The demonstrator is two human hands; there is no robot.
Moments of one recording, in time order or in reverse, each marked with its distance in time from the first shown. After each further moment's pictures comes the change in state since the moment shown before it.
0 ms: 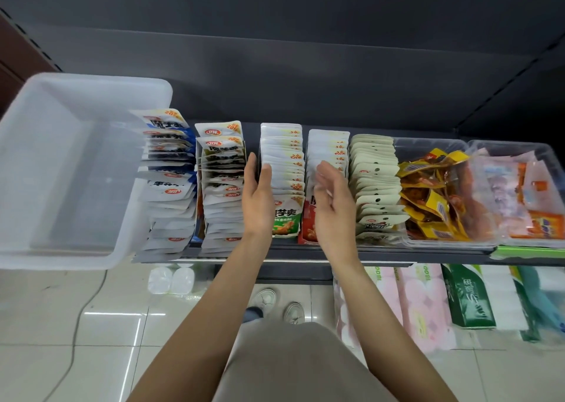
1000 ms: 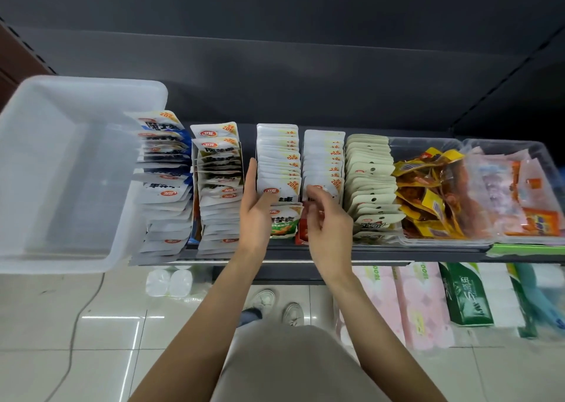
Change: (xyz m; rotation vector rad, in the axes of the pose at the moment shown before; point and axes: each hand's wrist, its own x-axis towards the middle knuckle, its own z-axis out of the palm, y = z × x) left_hand -0.015 -0.009 -0.014 -0.106 -0.182 0.002; right_hand -0.017 0.023 0.002 -0.231 0.053 -0.149
